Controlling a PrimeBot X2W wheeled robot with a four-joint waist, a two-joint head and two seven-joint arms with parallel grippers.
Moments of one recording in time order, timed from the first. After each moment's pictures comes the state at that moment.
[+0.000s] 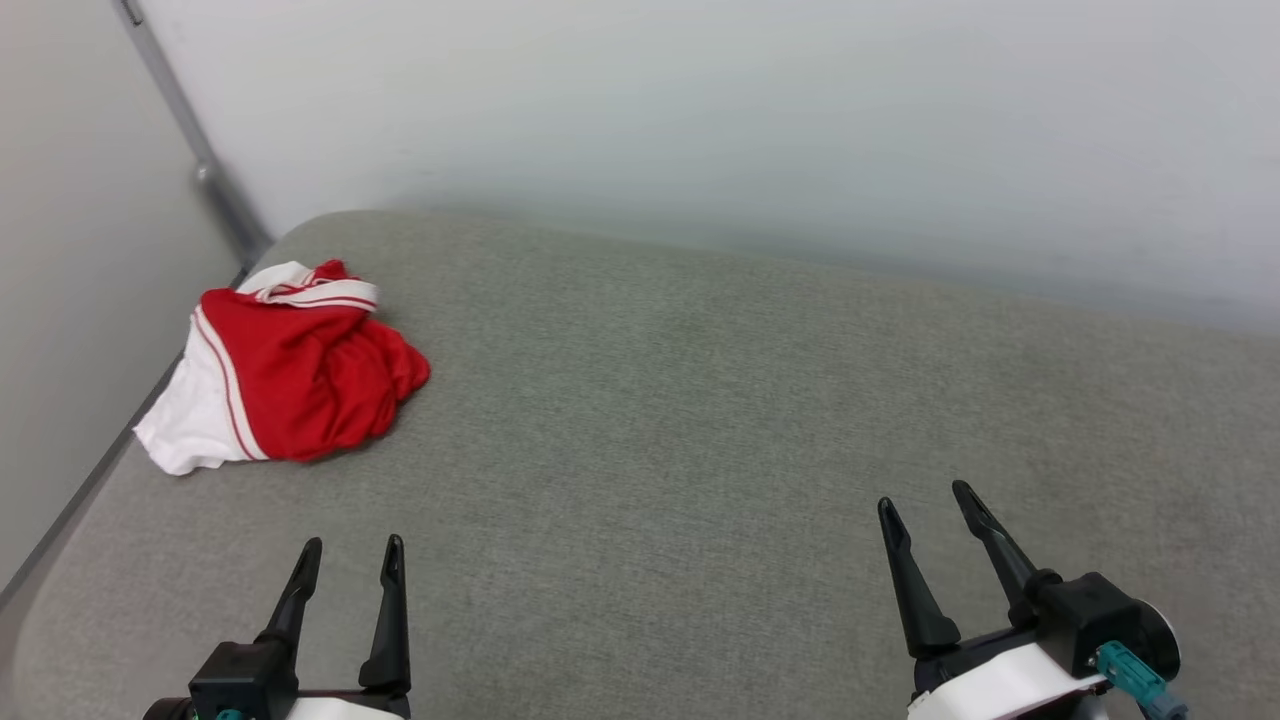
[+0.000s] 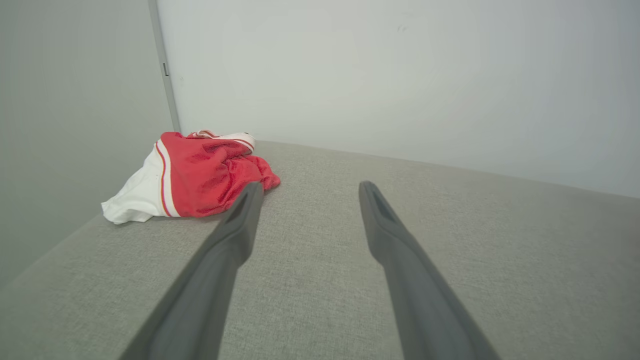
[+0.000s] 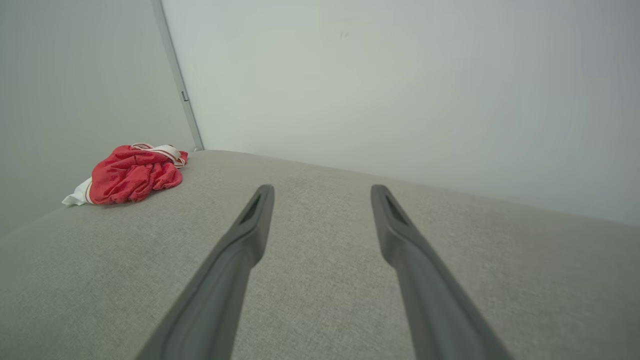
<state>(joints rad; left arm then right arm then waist) 0.11 0.05 0.04 0.05 -0.13 -0.10 -0.26 0.00 -0.05 0.14 0.14 0.11 0.13 -0.26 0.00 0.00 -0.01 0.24</state>
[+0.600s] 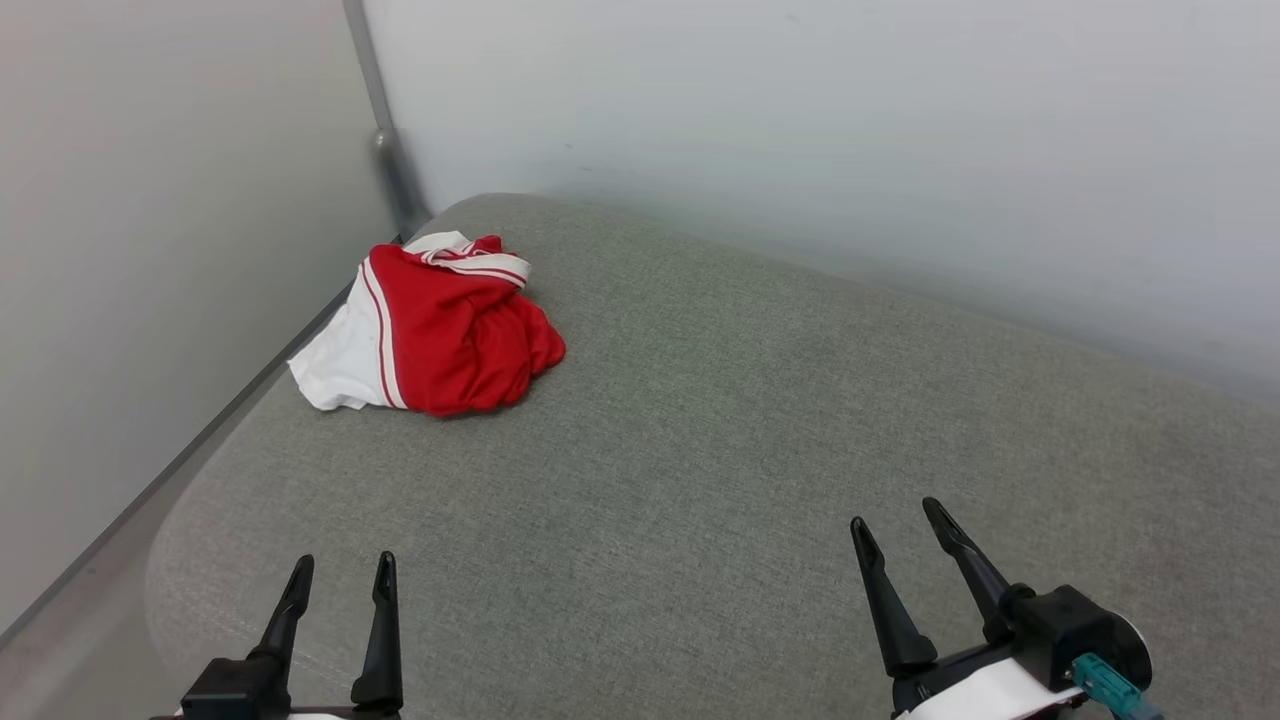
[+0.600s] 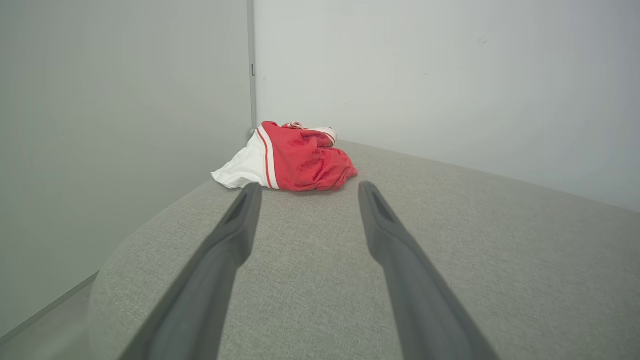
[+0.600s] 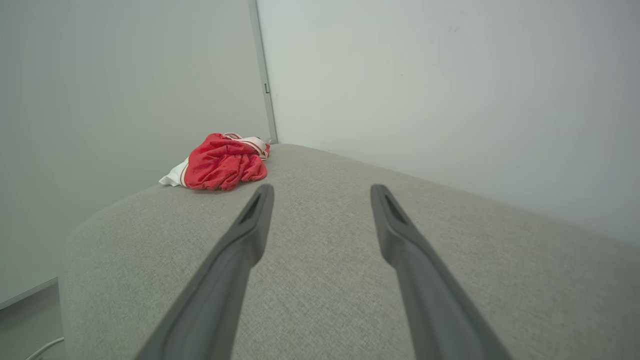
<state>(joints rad) 0.14 0.05 0.06 0.04 -0.13 -0.11 -0.26 0.01 -0.05 0.19 0.15 0.13 0.13 -0.26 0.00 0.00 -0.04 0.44</state>
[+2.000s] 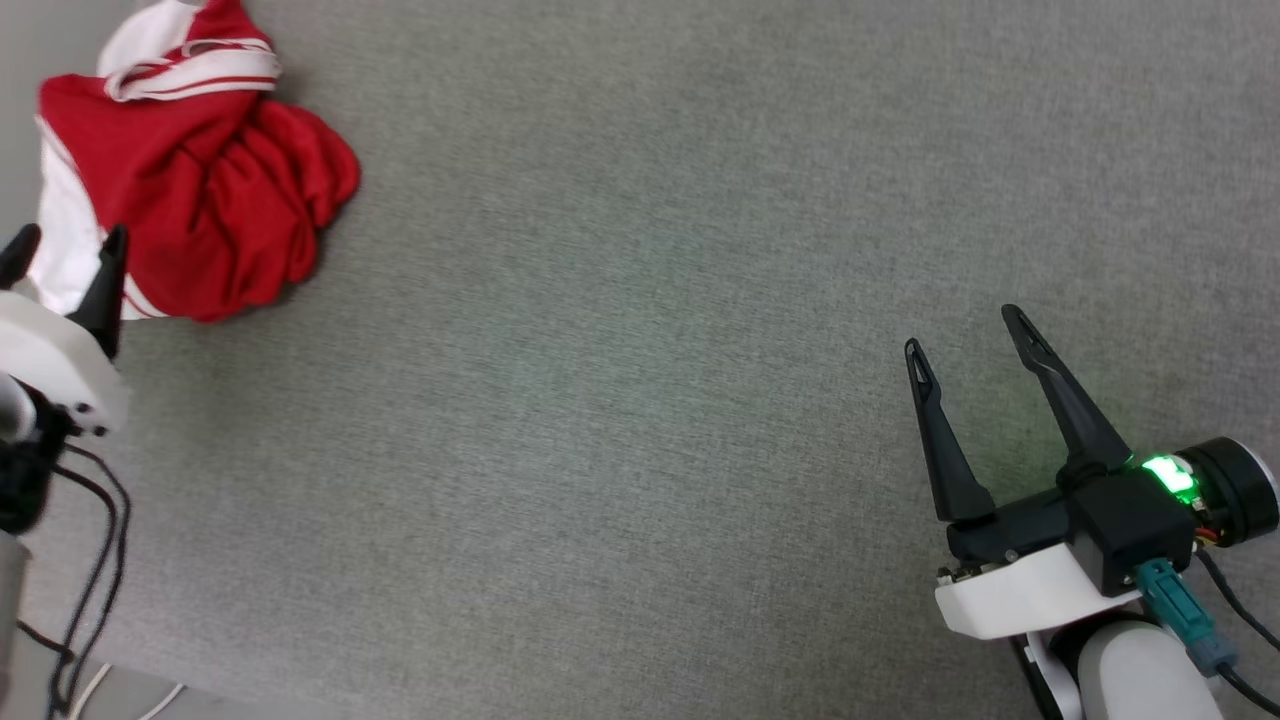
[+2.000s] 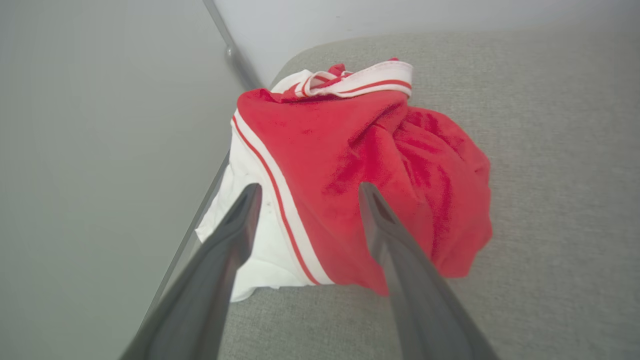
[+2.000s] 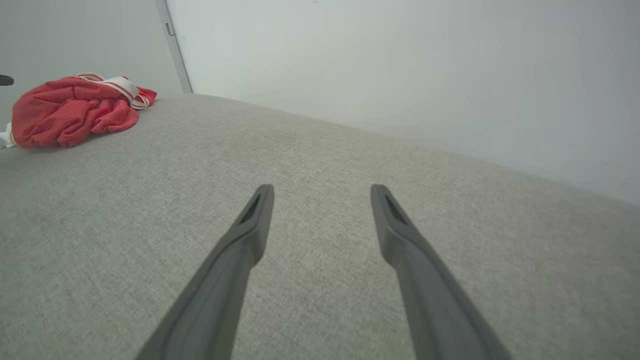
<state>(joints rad) -0.61 0.59 -0.13 0.57 -0.53 -0.13 -0.02 -0.12 -0.05 0.12 -0.14 -0.12 0.13 -0.17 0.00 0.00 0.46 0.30</state>
